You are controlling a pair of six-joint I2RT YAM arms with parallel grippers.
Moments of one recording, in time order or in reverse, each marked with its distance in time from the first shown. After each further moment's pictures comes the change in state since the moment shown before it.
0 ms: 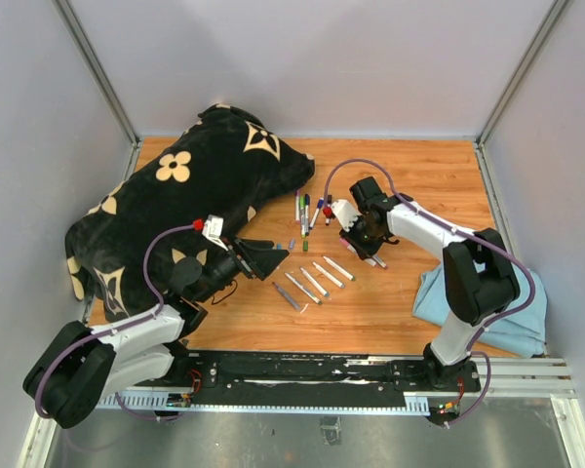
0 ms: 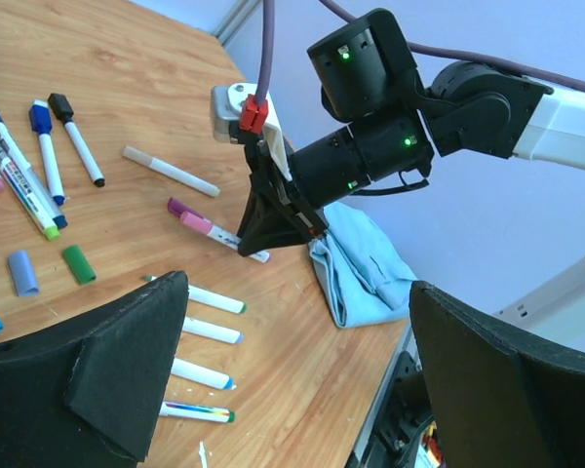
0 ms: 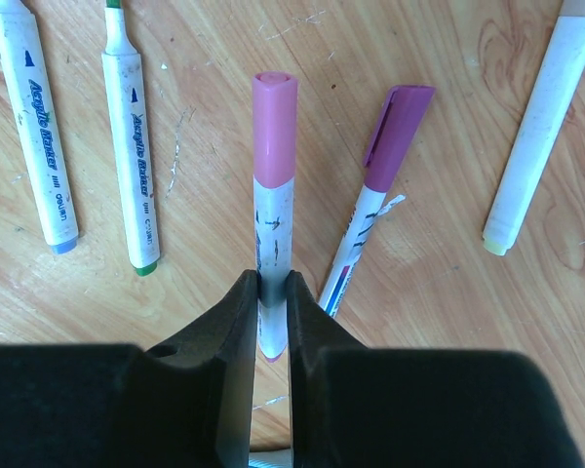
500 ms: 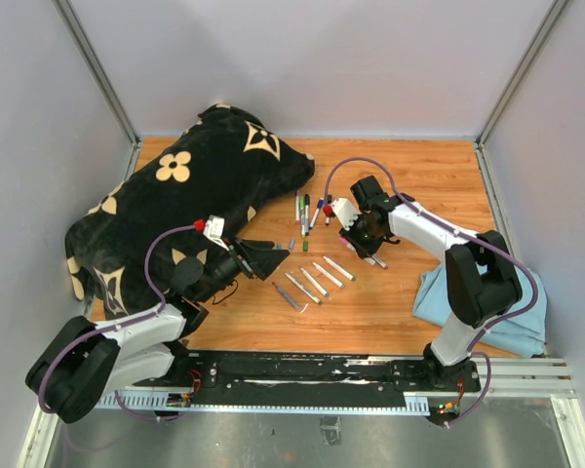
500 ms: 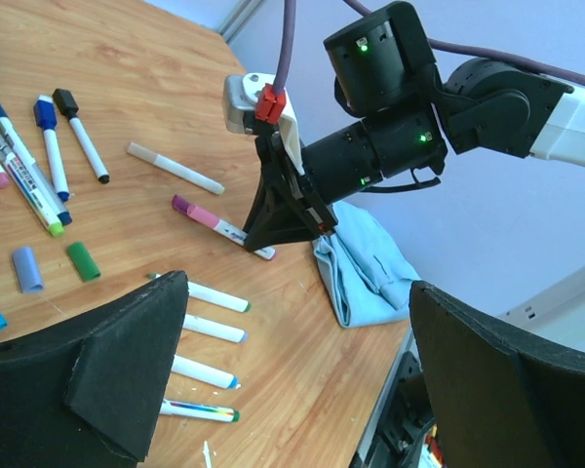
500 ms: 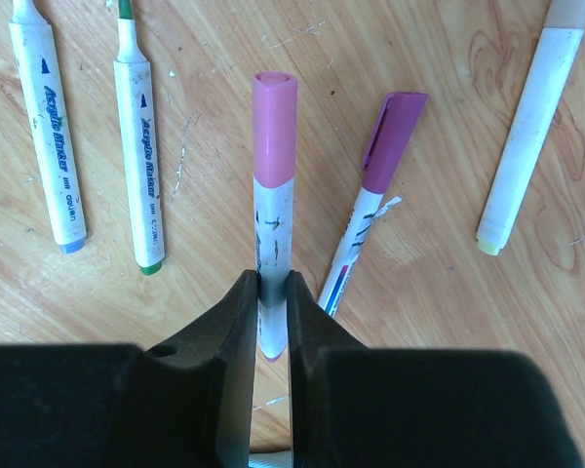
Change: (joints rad) left arm 0.000 0.039 -0.007 0.042 -0.003 -0.003; right arm 0.000 -0.019 -0.003 0.006 -0.011 0.000
